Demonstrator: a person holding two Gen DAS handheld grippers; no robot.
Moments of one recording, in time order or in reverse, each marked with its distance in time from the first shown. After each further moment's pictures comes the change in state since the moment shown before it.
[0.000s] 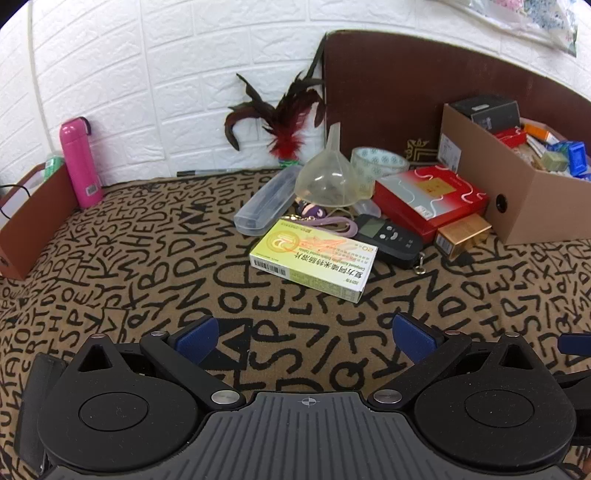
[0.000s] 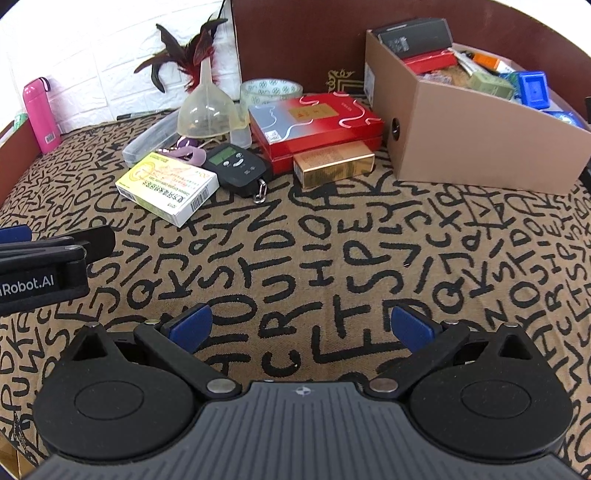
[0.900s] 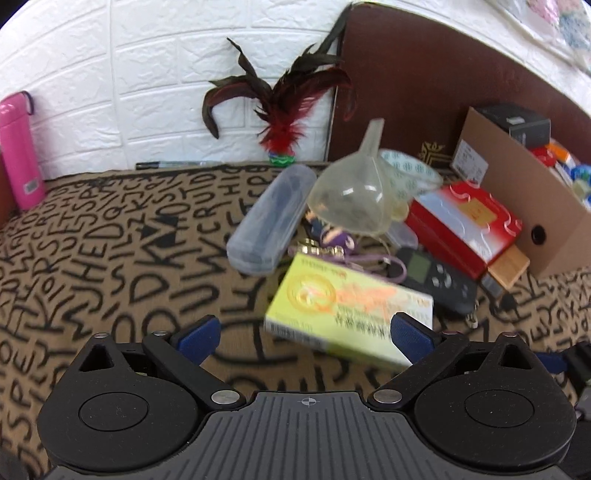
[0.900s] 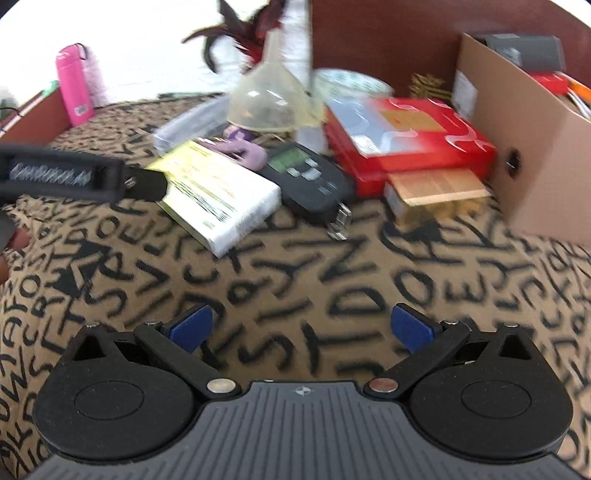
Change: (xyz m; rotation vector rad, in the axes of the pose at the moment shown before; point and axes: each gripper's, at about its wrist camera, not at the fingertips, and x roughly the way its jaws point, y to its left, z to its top) left arm 0.107 0.068 0.059 -0.025 0.046 -0.204; right arm 0.078 0.042 0.037 -0.161 -0.029 0.143
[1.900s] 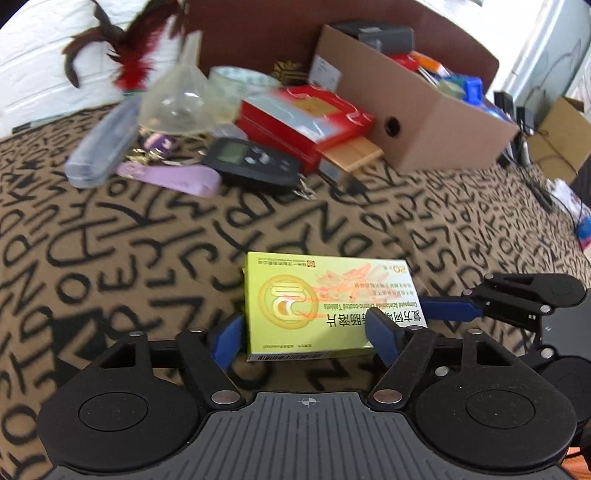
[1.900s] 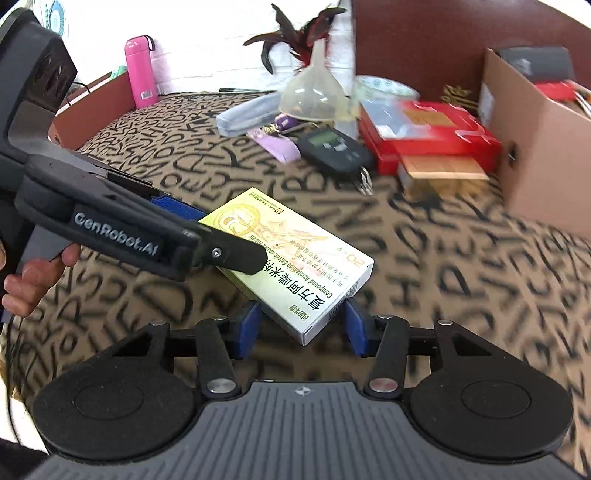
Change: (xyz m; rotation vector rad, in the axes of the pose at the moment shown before) left arm -0.020 -0.082 -0.069 0.145 0.182 -0.298; right arm -0.063 -0.024 -0.056 -0.083 -0.025 0.143
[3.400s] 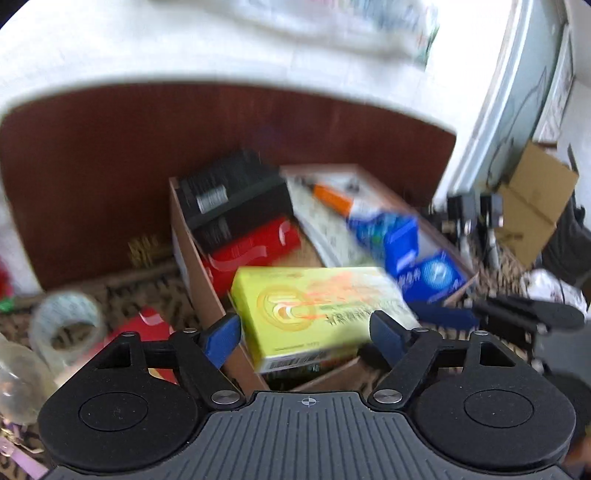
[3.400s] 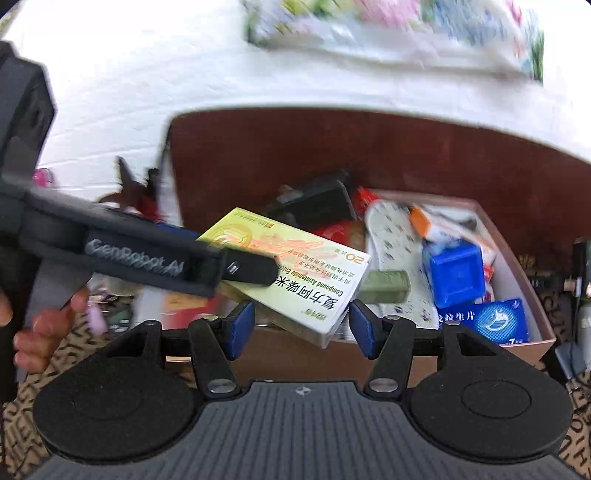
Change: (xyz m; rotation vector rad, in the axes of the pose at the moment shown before) left arm 0.082 -0.153 0.220 0.067 -0.187 -0.078; right arm -0.077 -0.216 0.119 0.106 -0.241 -0.244
